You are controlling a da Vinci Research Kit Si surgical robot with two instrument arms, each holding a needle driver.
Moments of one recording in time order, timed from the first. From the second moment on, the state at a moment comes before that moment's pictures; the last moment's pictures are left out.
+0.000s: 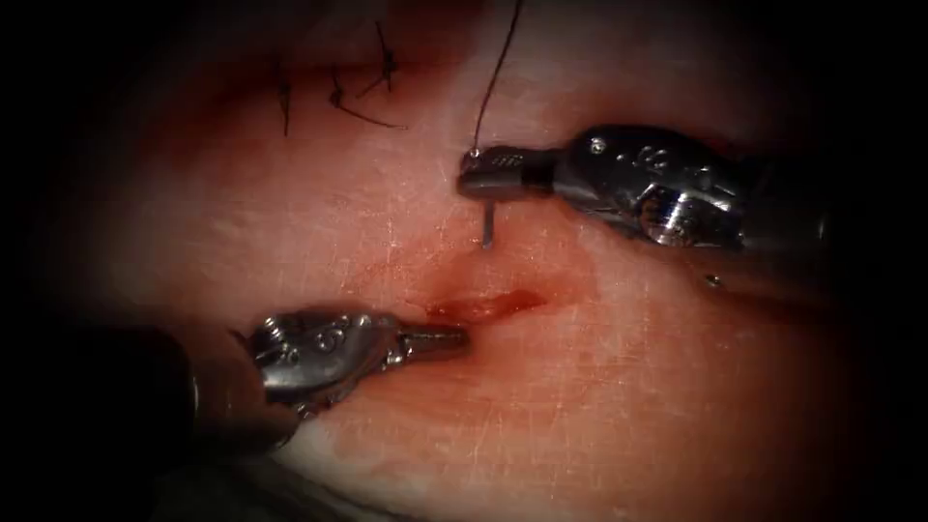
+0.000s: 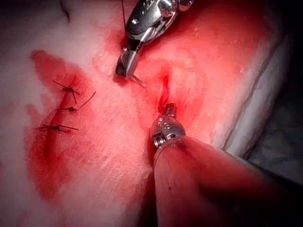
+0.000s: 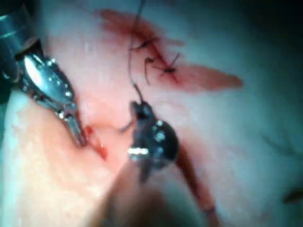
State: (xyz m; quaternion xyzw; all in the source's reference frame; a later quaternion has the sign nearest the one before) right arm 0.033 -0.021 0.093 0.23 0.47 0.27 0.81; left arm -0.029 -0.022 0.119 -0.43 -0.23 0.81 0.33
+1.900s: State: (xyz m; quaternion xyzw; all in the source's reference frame) right arm 0.034 -0.019 0.093 0.26 0.45 0.35 0.78; left arm -0.029 -0.022 0.119 -0.43 -0.22 0.81 0.33
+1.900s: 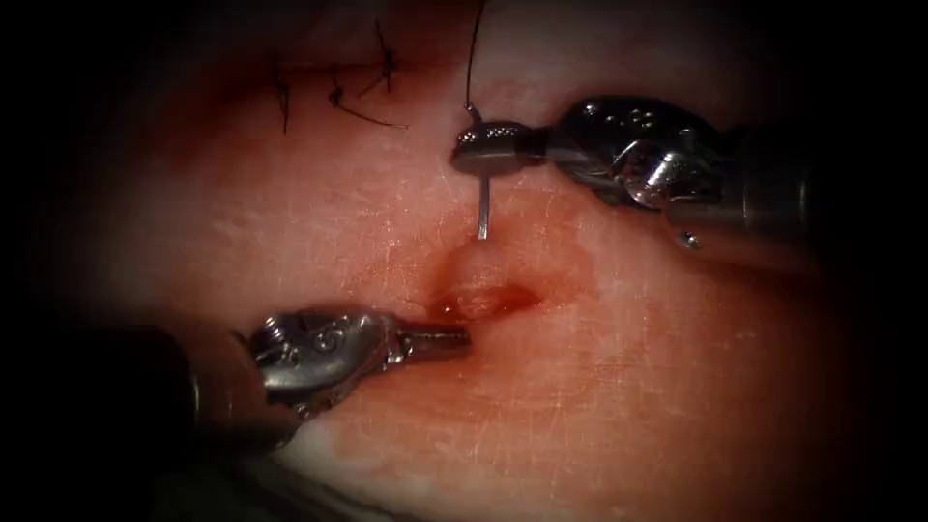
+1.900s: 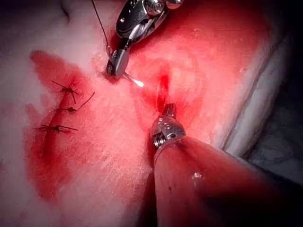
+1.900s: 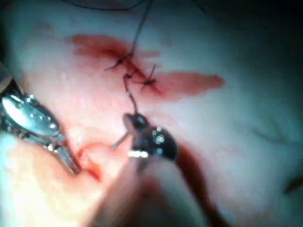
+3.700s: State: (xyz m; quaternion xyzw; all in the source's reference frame) right arm 0.034 -0.021 0.094 0.42 0.40 0.42 0.70; left arm -0.029 -0.022 0.119 -0.43 -0.23 0.81 0.33
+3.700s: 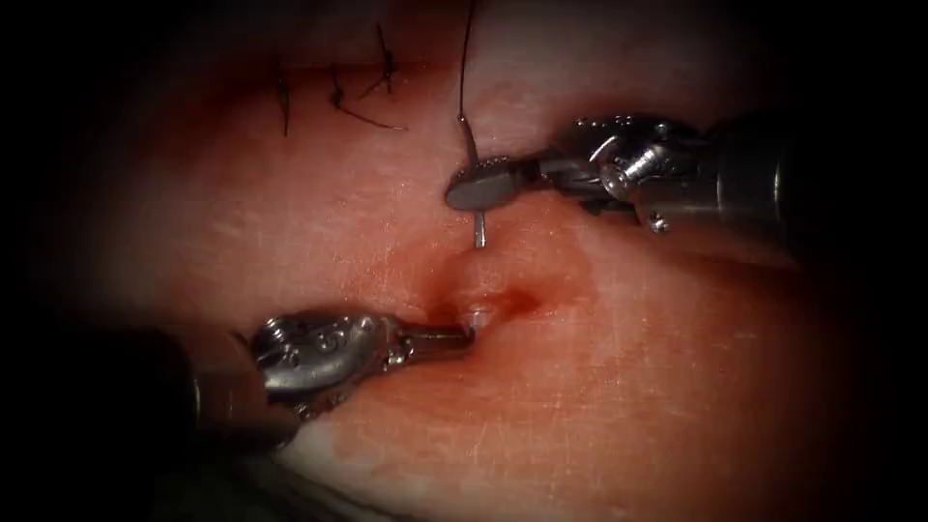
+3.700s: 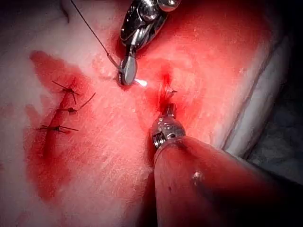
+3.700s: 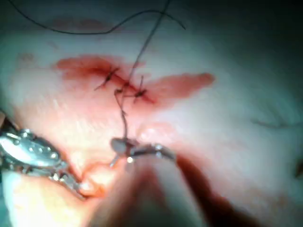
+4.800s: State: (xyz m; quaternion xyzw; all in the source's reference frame) right arm 0.033 -0.021 0.093 0.25 0.50 0.29 0.78; left arm -0.029 -0.022 0.119 -0.43 -0.22 0.81 0.33
